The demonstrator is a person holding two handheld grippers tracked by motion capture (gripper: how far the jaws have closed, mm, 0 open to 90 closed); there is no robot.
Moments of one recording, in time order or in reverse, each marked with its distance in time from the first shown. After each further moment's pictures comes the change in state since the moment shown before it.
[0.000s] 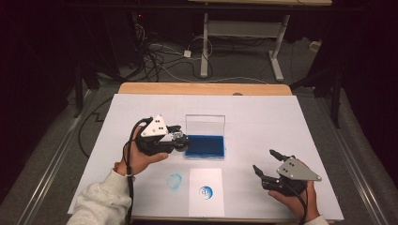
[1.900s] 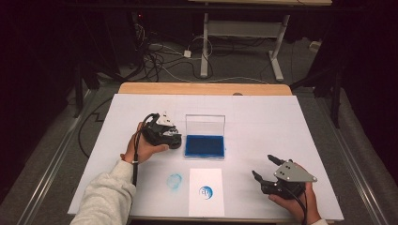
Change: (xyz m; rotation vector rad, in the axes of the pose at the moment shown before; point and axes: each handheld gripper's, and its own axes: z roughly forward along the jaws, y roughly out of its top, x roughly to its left) left arm 0.049 -0.037 0.064 0.278 0.040 -0.084; right arm 0.004 -0.009 0.004 0.075 0.038 -0.018
